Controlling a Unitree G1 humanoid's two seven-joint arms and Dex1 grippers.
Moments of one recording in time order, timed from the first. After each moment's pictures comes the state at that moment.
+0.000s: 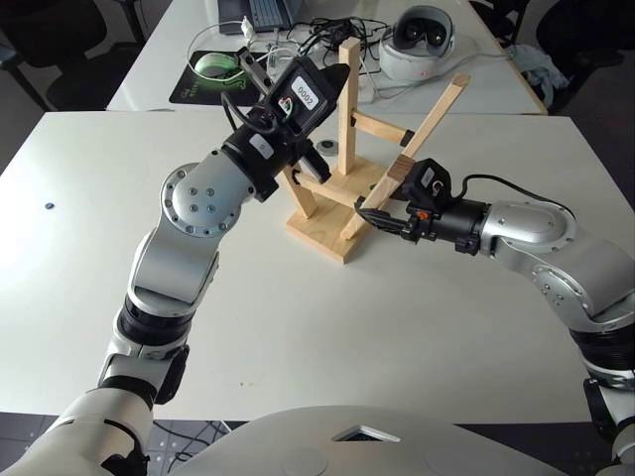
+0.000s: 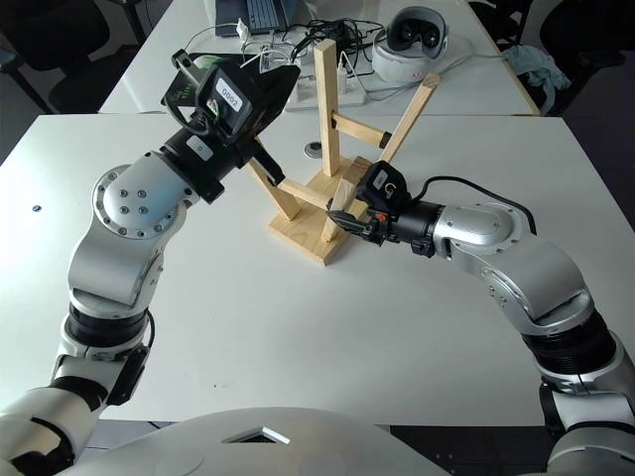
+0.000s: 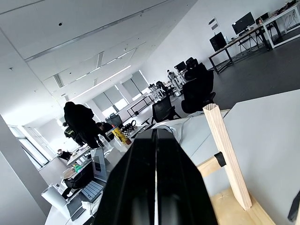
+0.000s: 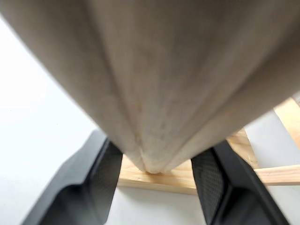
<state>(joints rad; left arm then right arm) -0.57 0.33 -0.28 -0.55 0.02 0.57 -0.35 -0.35 -0.84 0.25 -0.50 0.62 0.75 0.50</state>
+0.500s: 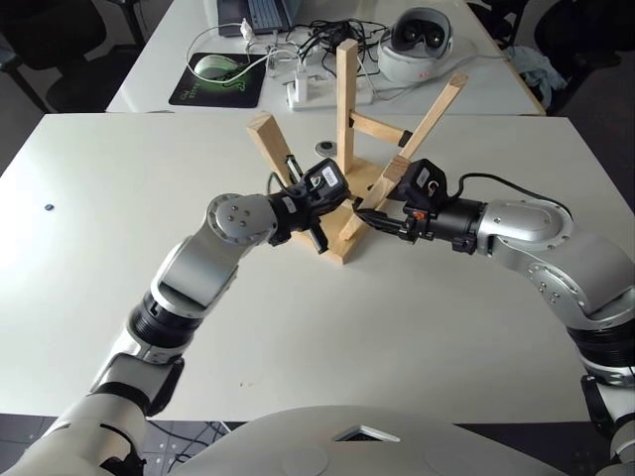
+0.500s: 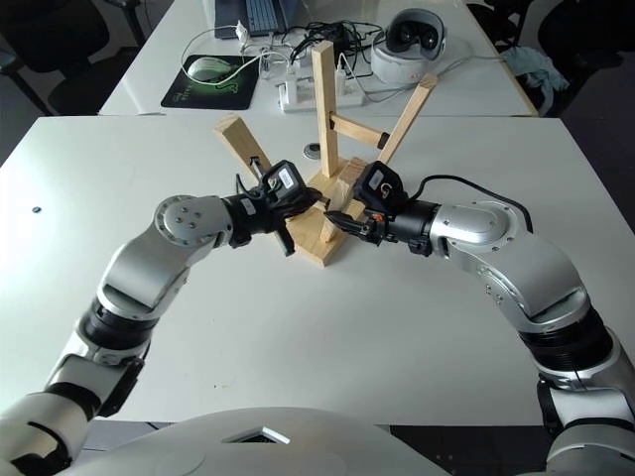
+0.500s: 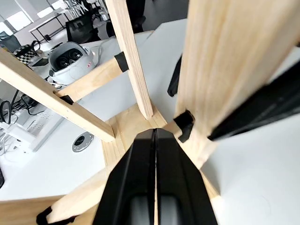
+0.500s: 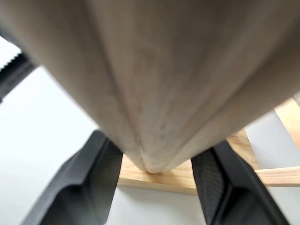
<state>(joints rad) -0.50 0.44 -0.49 -0.43 -0.14 0.94 -0.62 -0.37 -0.83 0.27 -0.49 0.60 0.78 0.51</state>
